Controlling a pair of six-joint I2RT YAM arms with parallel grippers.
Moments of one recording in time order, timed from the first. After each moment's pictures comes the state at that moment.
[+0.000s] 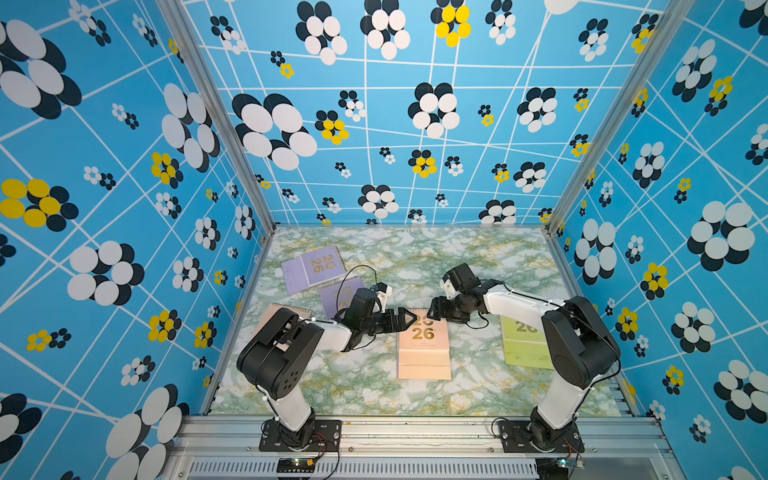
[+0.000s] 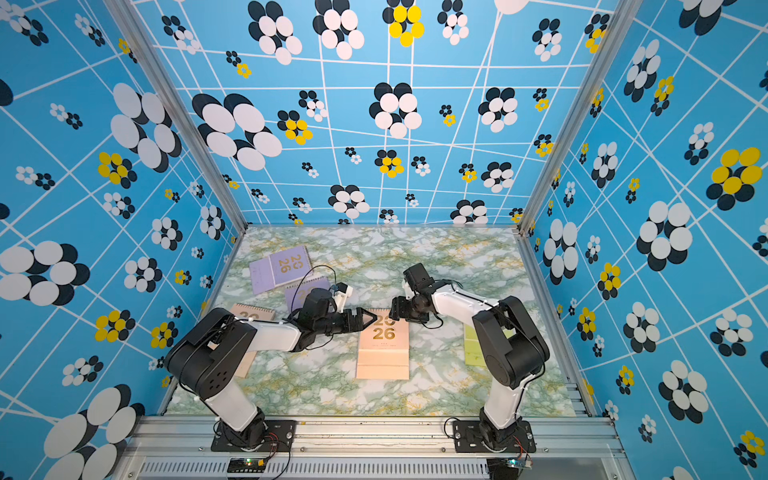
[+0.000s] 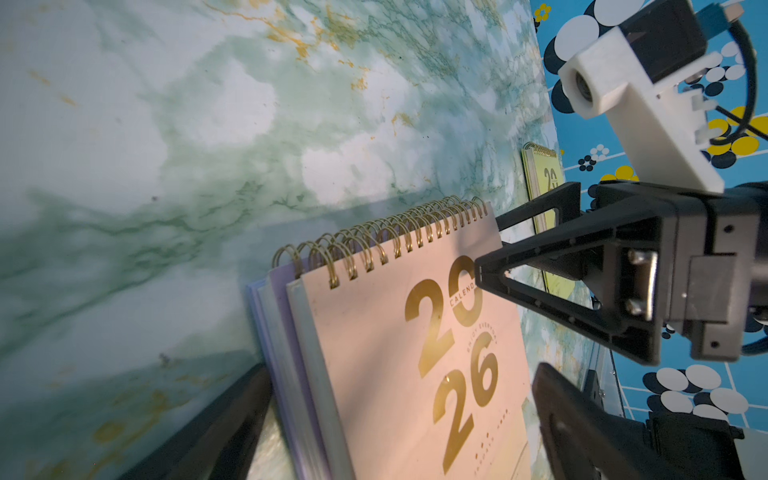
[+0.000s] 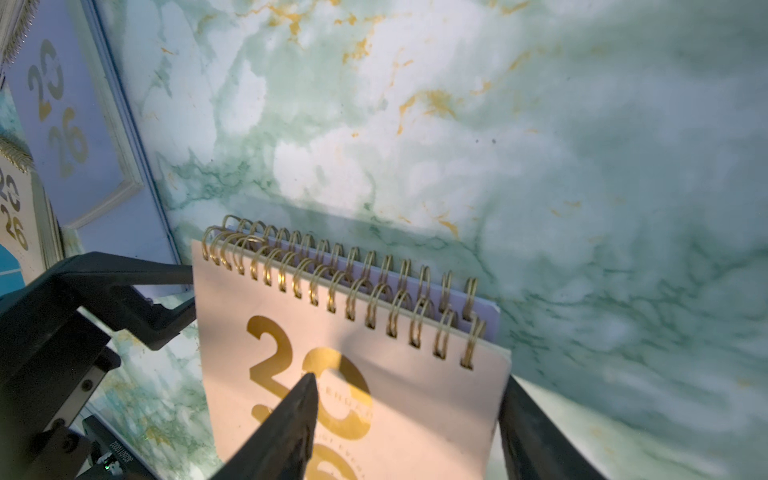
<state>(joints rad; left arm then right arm) -0.52 1.70 0.61 0.47 0.52 -0.69 0.51 1.78 1.08 -0.45 -0.28 0.49</state>
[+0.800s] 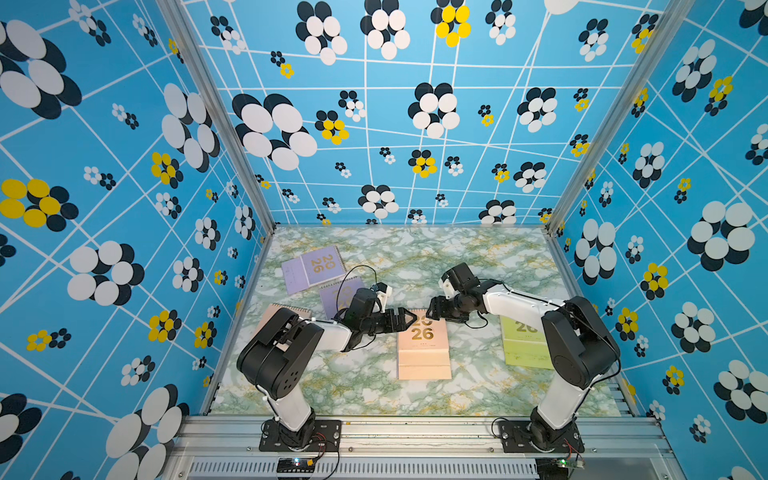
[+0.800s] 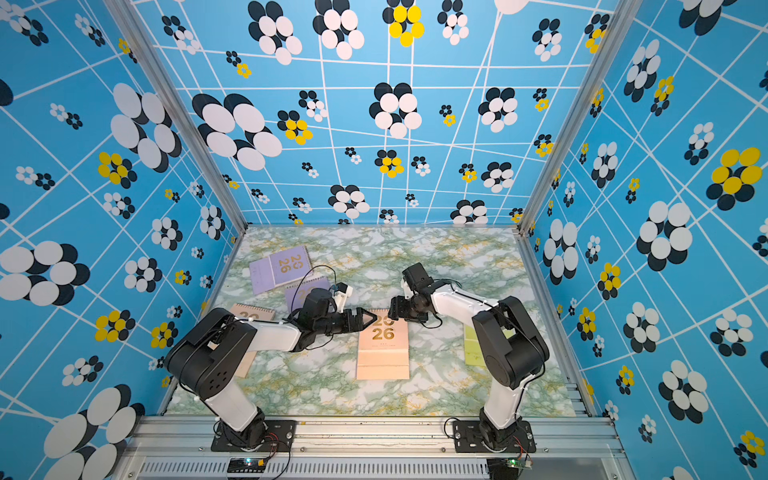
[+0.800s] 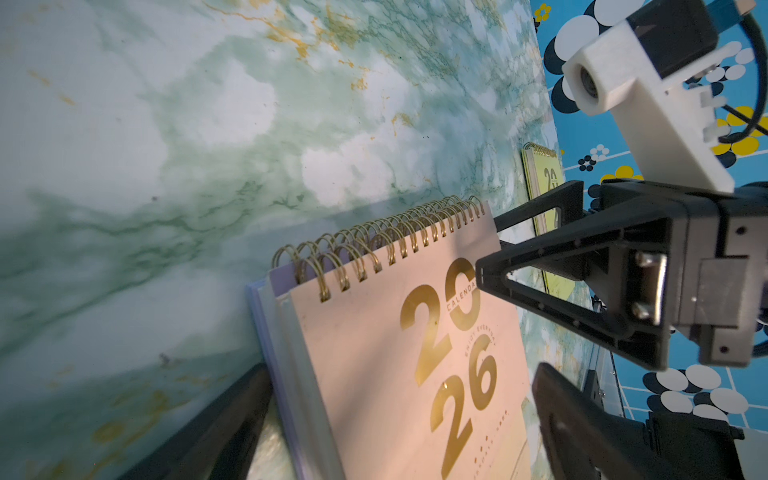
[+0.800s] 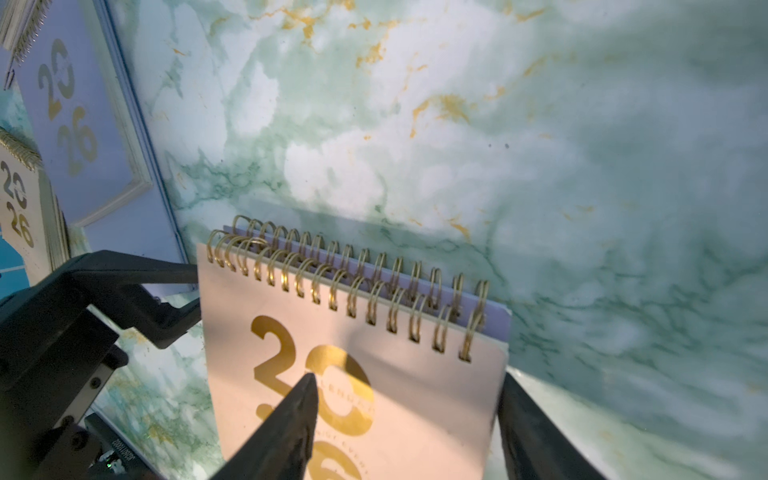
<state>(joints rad) -0.52 1.70 0.61 0.47 0.52 -0.69 0.52 1.78 1.09 -0.45 -0.27 0.49</state>
